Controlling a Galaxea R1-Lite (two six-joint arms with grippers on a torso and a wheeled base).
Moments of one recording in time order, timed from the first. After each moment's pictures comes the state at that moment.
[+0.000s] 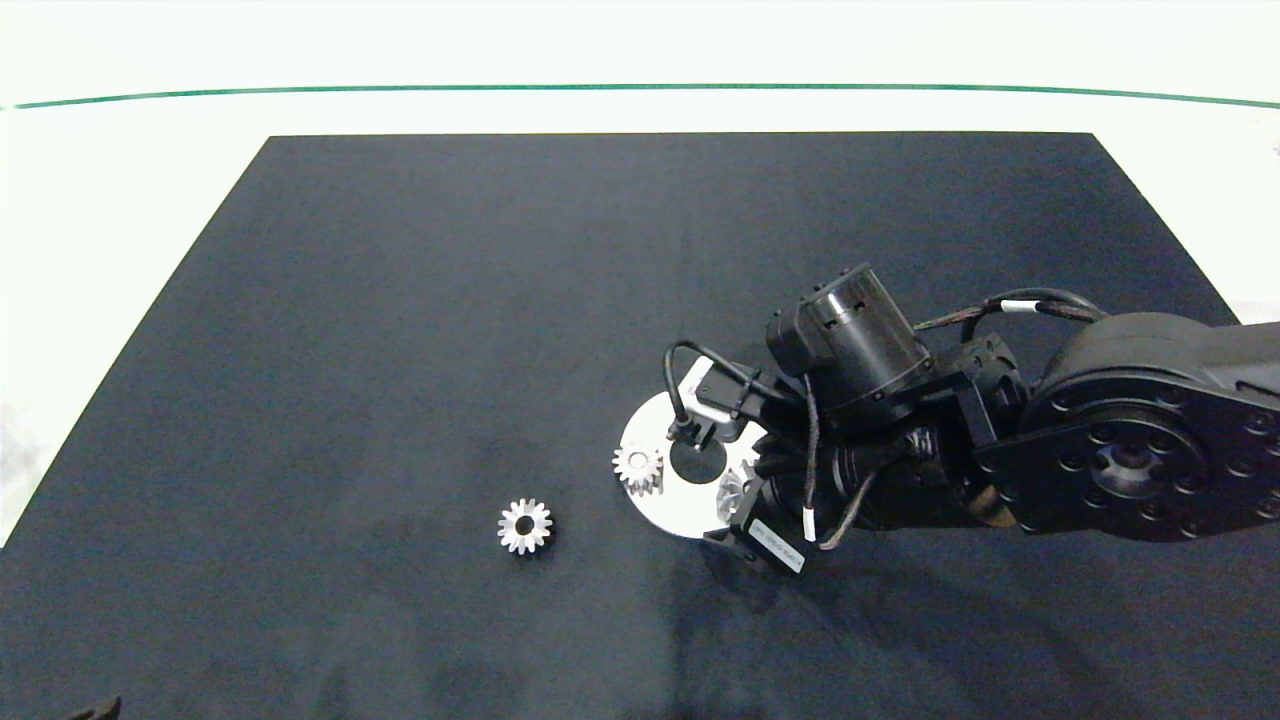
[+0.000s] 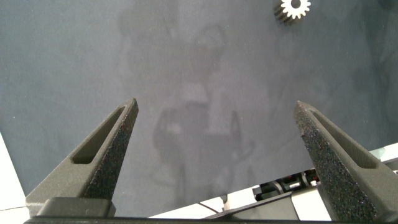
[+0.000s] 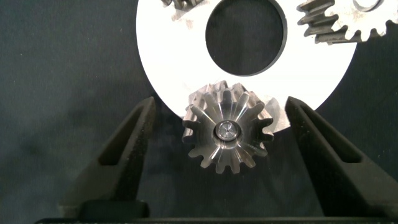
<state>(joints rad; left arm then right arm) -0.19 0.67 -0.80 0.60 -0.04 0.12 0.78 1.84 -1.34 0.30 -0.18 -0.37</state>
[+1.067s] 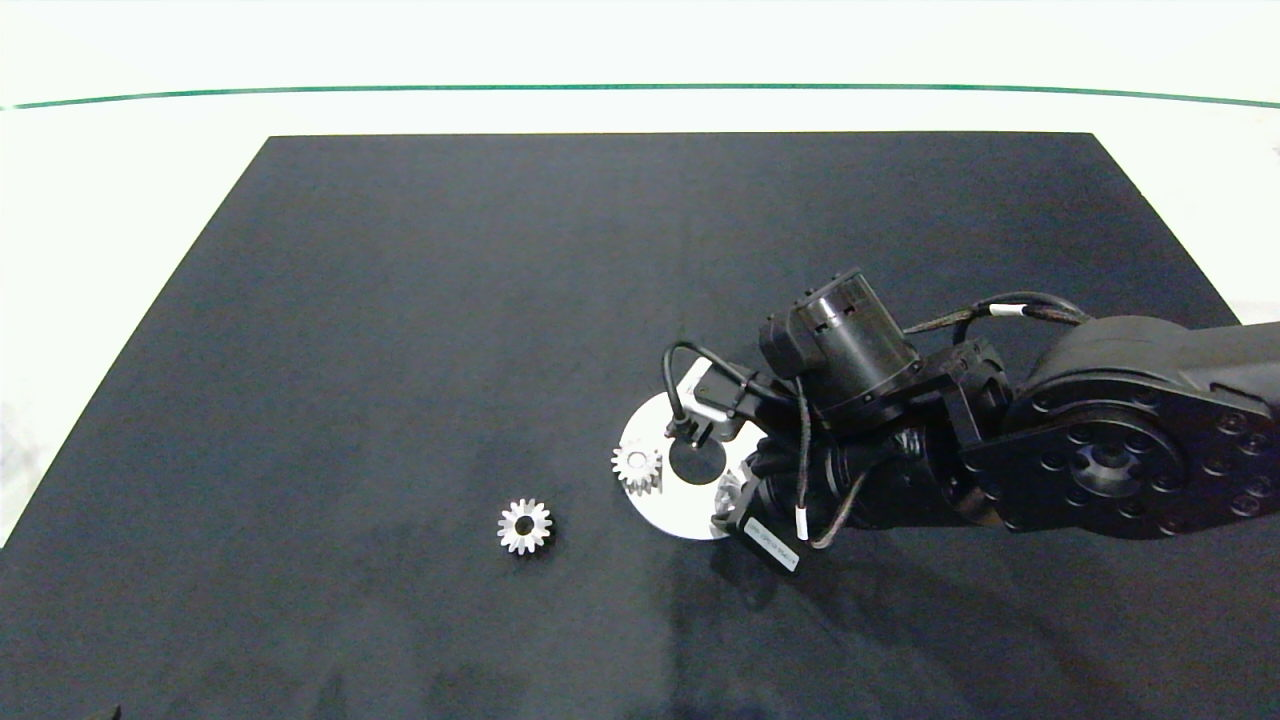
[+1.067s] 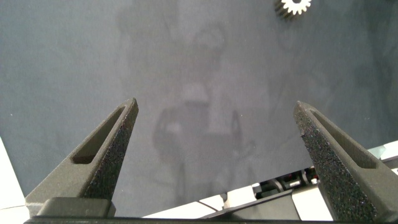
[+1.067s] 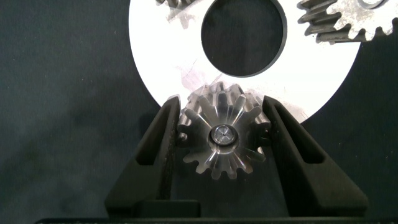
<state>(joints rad) -0.19 0.66 -0.79 0.60 -0.04 0.12 0.78 1.86 -1.35 0.30 -0.18 -0.35</state>
